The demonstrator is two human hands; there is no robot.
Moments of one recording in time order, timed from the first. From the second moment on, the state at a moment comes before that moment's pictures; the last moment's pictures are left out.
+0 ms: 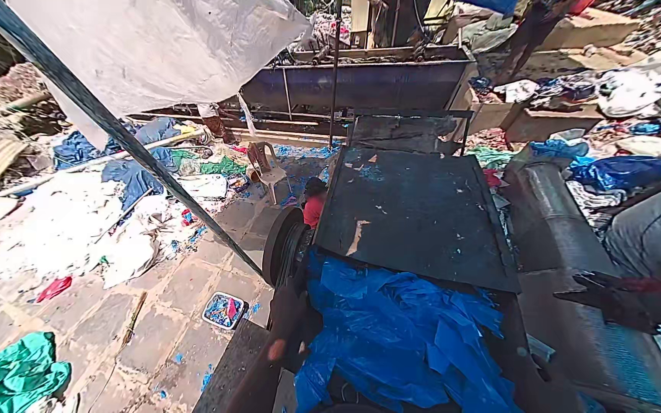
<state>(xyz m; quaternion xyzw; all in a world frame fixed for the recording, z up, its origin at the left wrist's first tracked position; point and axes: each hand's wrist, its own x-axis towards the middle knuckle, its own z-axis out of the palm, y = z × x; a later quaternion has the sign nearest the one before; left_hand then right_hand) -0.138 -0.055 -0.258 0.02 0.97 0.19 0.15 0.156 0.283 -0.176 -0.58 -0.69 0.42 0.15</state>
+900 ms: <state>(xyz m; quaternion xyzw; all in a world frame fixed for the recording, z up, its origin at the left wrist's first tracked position) -0.135 -0.053 -0.251 0.01 0.97 0.18 0.16 0.170 0.316 -0.230 -0.54 -0.73 0.38 0.16</state>
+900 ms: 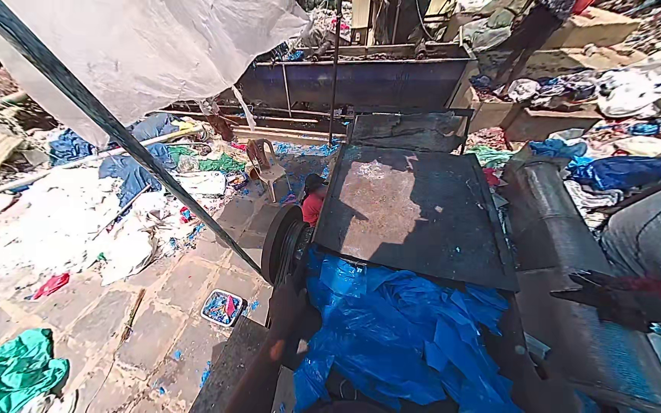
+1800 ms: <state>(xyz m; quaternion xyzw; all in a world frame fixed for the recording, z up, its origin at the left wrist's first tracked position) -0.134 -0.055 -0.250 0.02 0.97 0.19 0.16 0.169 0.317 -0.231 -0.54 -0.74 0.37 0.15</state>
